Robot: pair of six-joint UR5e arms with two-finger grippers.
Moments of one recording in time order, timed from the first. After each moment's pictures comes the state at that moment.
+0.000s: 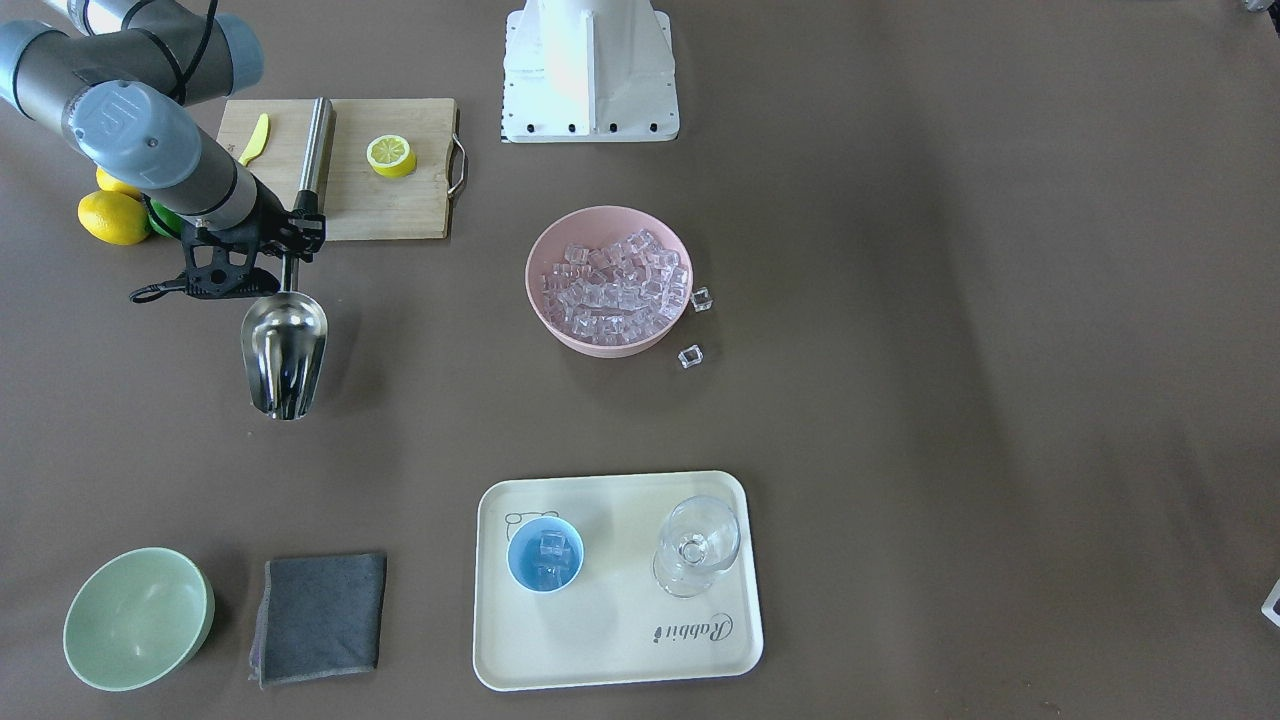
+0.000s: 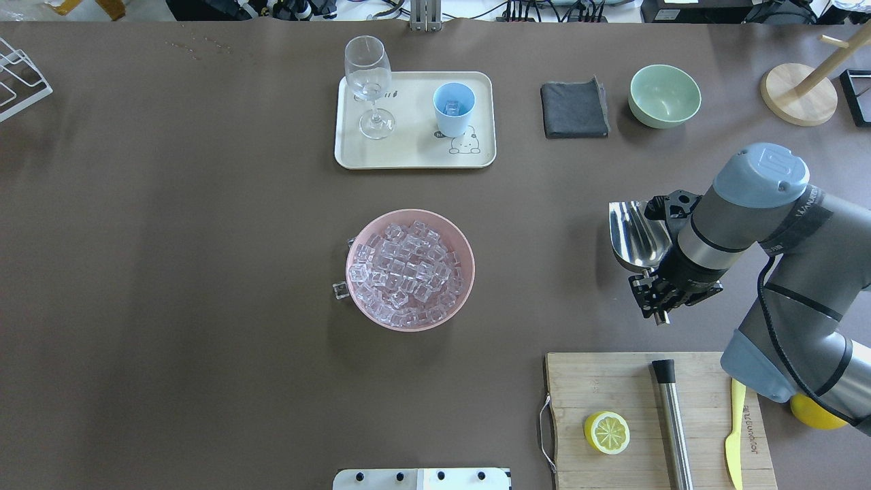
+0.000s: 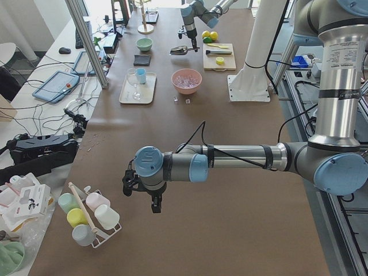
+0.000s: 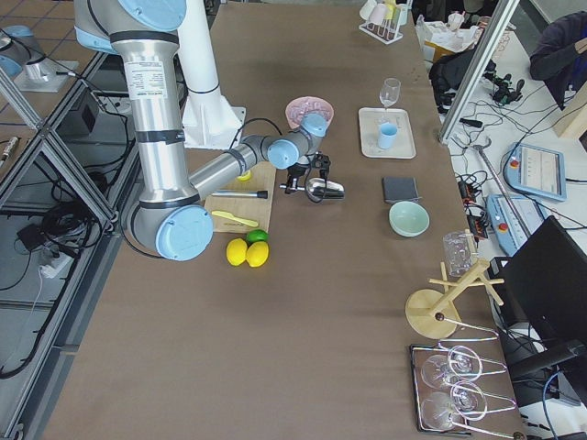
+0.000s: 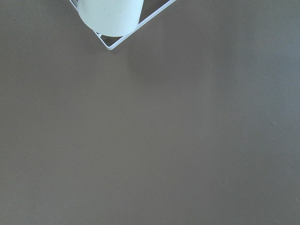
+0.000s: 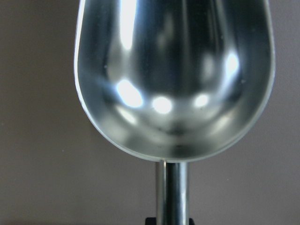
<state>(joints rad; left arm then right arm) -1.61 -1.56 -1.57 -1.59 -2.42 -0.04 0.70 -1.43 1.89 -1.54 2.25 0.91</state>
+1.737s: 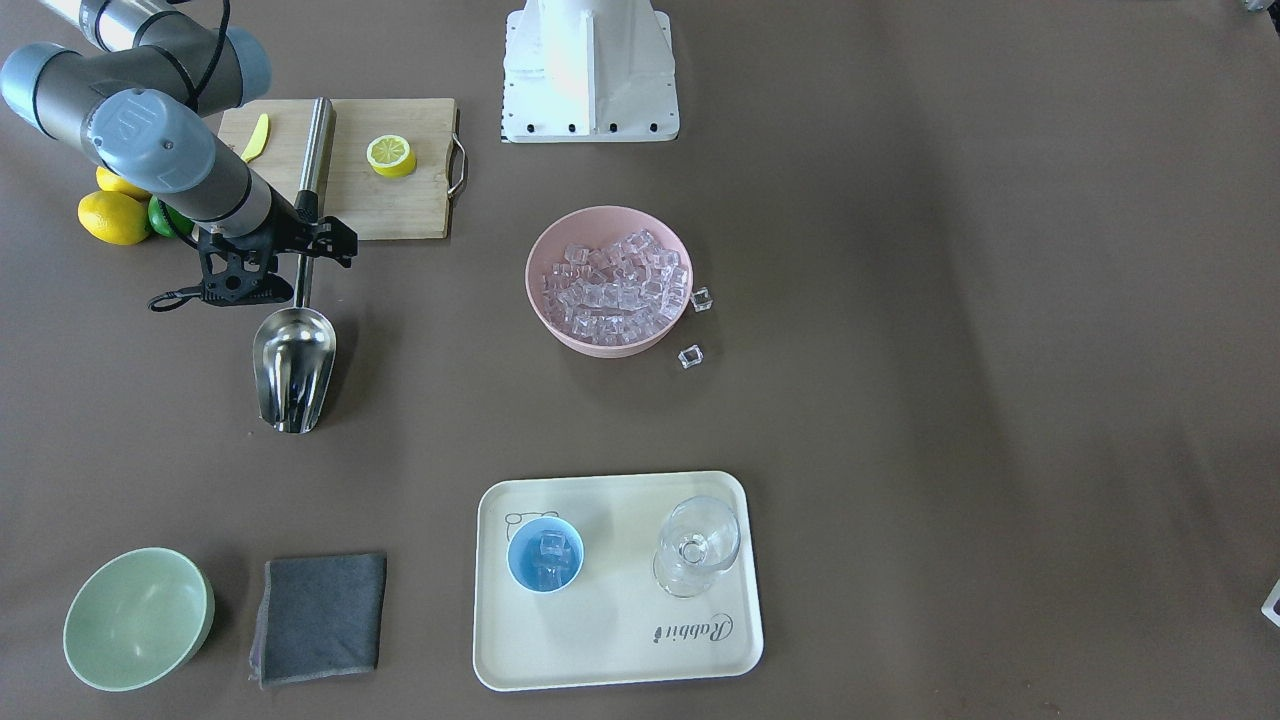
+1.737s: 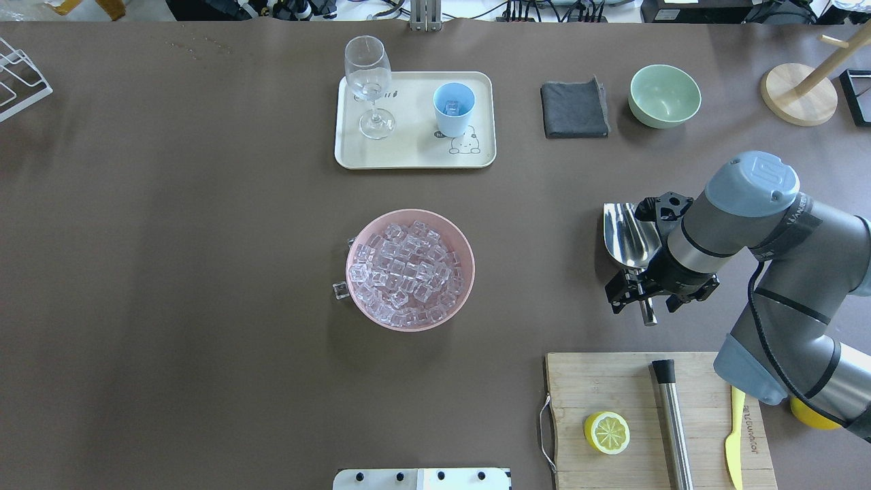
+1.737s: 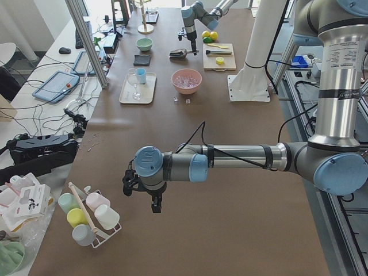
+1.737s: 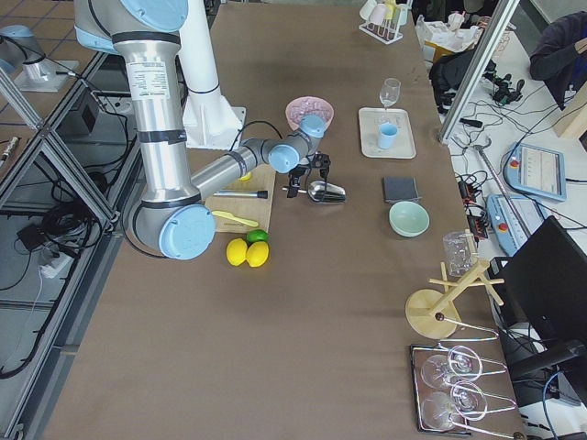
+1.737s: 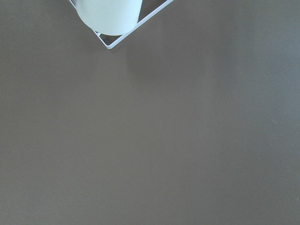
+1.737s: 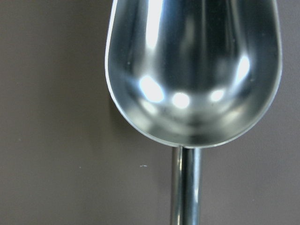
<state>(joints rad) -1.61 -1.56 -1.56 -1.59 -2.42 -0.04 0.68 -1.43 1.86 -1.44 2.23 0.97</state>
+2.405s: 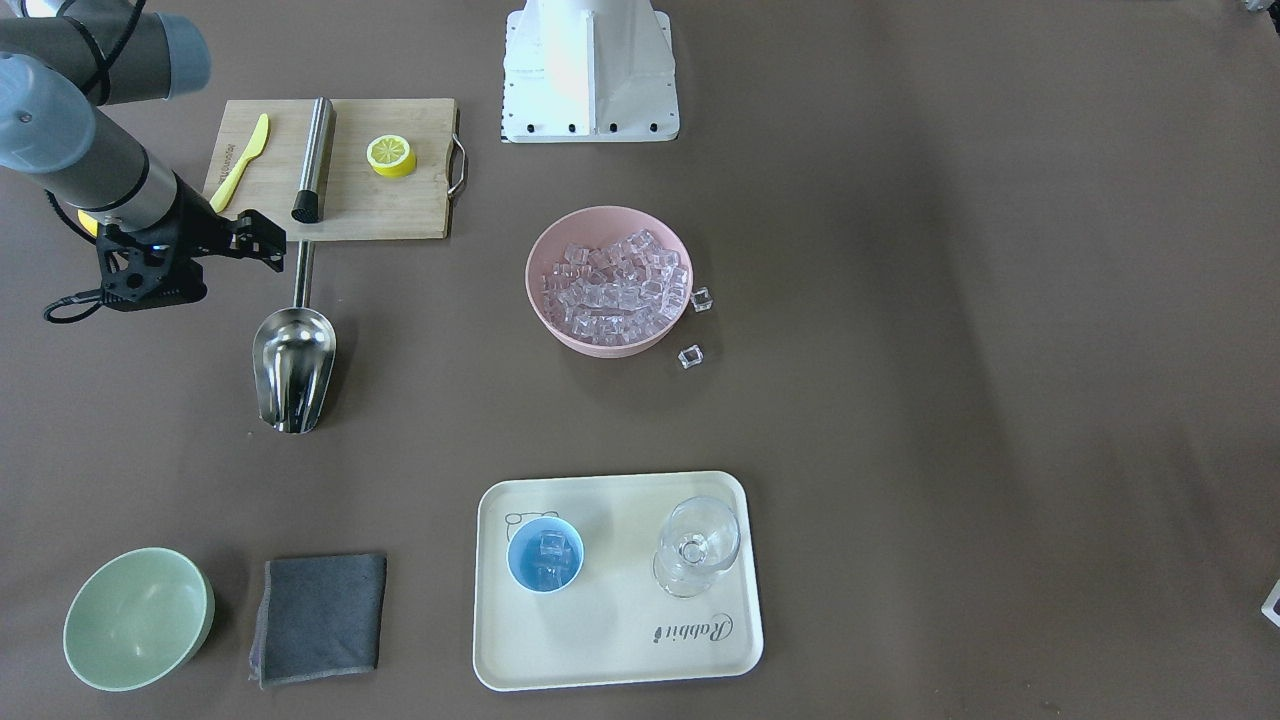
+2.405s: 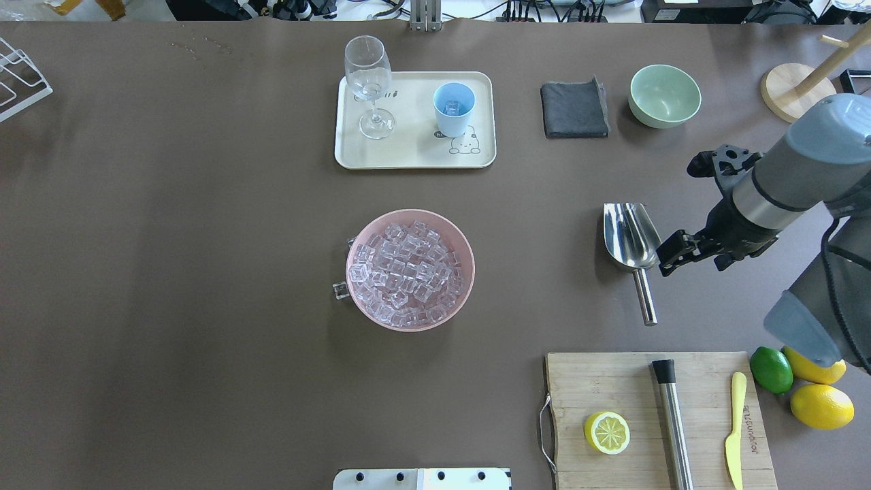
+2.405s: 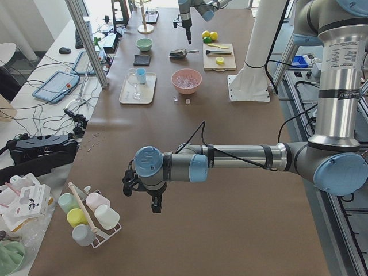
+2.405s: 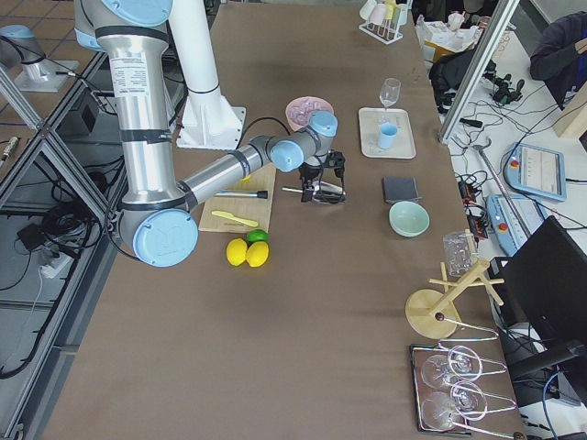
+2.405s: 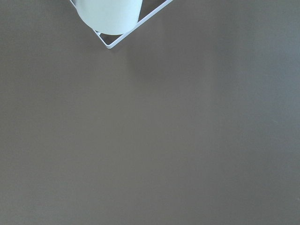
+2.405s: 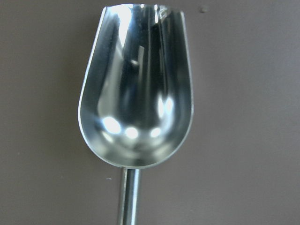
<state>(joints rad) -1.61 -1.56 -1.56 -1.59 -2.42 -0.04 0.85 -1.47 1.93 -1.53 2.26 0.74</state>
